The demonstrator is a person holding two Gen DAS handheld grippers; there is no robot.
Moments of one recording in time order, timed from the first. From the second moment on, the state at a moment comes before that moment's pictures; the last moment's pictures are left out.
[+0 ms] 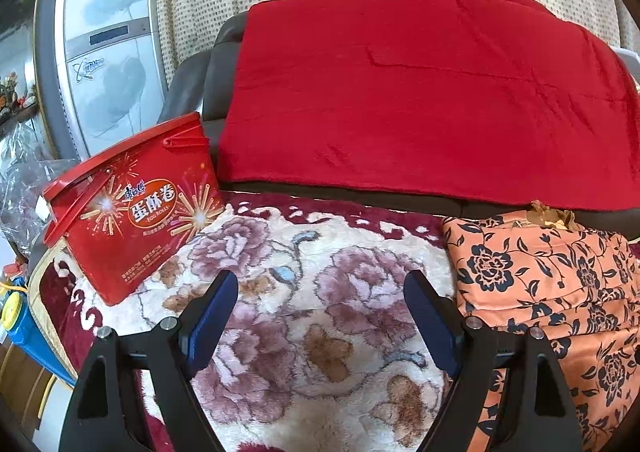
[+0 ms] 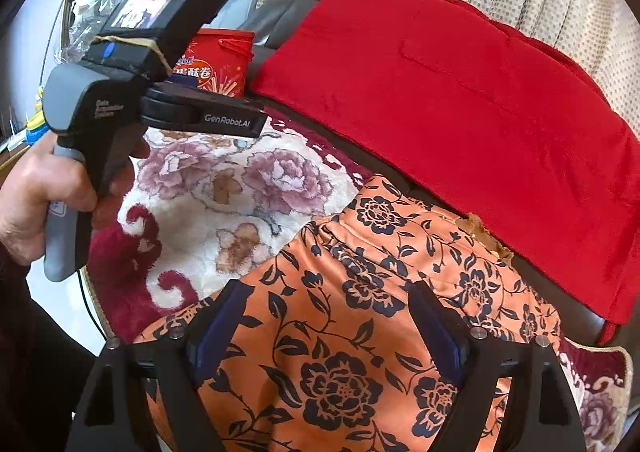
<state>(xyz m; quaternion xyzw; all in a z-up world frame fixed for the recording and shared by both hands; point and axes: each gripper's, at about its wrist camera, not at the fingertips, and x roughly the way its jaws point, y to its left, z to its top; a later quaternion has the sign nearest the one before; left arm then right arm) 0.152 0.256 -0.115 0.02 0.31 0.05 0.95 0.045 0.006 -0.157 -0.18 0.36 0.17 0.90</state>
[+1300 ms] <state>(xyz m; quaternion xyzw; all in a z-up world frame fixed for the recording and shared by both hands) -0.016 0.238 -0.230 -0.08 0.53 -0.12 0.84 -0.142 -0.346 -0.255 0.27 0.51 -0.06 0.82</state>
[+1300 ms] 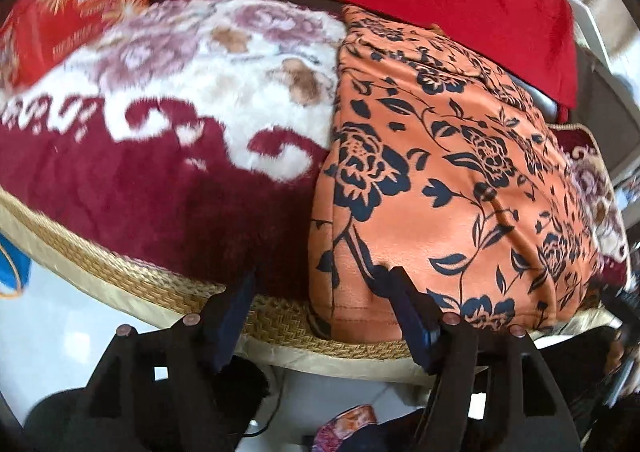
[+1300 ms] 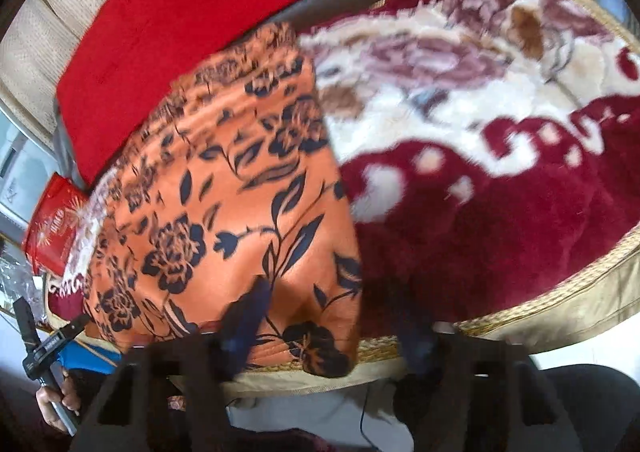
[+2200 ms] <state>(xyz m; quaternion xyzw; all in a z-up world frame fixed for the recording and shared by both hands) 0.001 0.229 -0.198 -0.12 0.49 -0.23 0.83 -0.119 -0.338 -0.220 0.26 0.49 -0.01 0.83</state>
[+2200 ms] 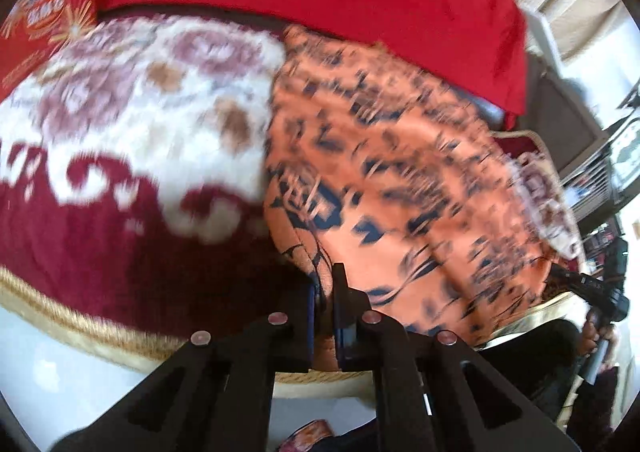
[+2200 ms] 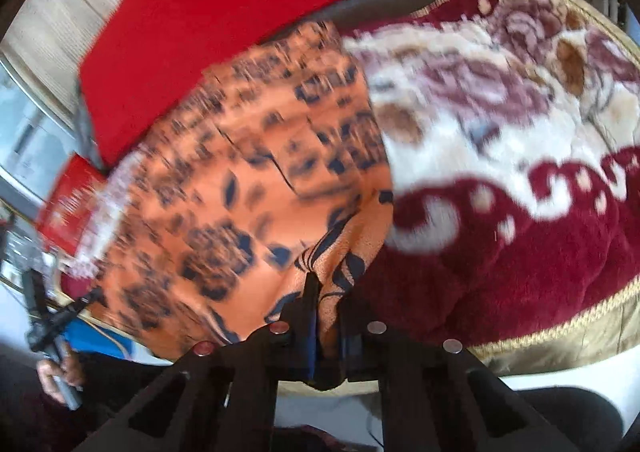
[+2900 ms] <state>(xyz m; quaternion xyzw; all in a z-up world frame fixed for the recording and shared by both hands) 0.289 0.197 -0.148 -0.22 0.47 -0.21 0.83 0.143 -0.468 -0.186 0.47 0.34 -0.02 0.82</state>
